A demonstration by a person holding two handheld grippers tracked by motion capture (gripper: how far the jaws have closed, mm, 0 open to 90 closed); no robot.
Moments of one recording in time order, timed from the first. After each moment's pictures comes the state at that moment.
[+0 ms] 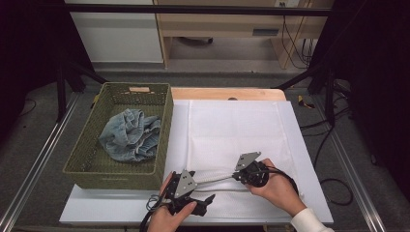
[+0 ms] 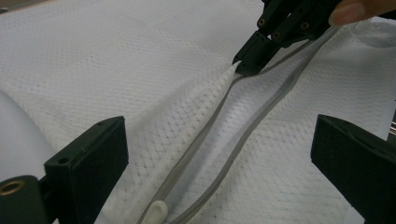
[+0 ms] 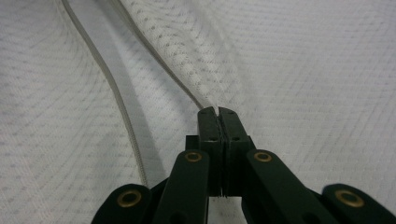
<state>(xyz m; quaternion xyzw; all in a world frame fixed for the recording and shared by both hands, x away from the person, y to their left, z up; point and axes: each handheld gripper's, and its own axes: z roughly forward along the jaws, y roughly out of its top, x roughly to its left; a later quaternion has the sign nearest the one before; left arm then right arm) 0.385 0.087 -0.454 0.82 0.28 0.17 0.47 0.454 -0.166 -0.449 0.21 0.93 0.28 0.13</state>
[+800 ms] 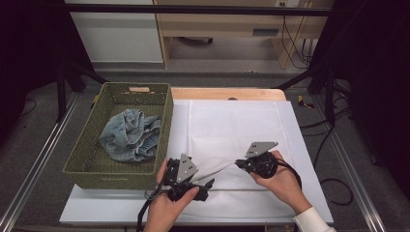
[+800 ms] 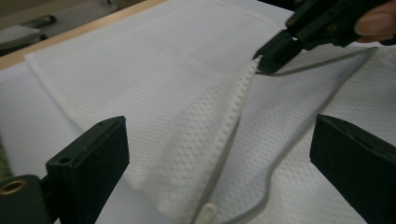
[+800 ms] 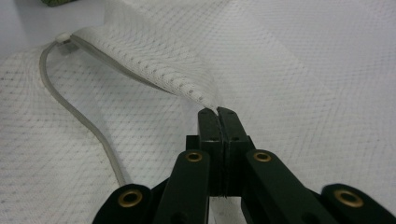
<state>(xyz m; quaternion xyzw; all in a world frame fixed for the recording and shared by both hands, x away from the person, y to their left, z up) 0.403 0.086 -0.396 0.81 0.32 0.22 0.44 0.464 -0.186 -0.421 0.25 0.89 0.36 0.14</state>
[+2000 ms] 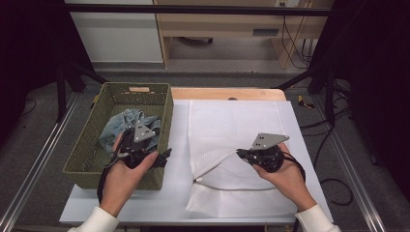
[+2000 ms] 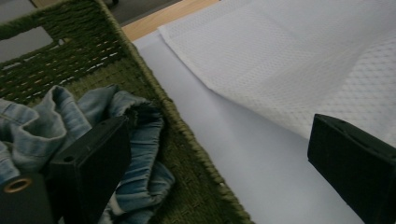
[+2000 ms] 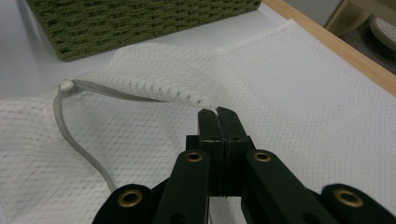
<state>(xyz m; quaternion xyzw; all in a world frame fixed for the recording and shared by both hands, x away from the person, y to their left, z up) 0.453 0.183 -0.343 0.81 0.40 0.25 0.35 0.459 -0.191 -0.382 0.23 0.86 0.42 0.18</state>
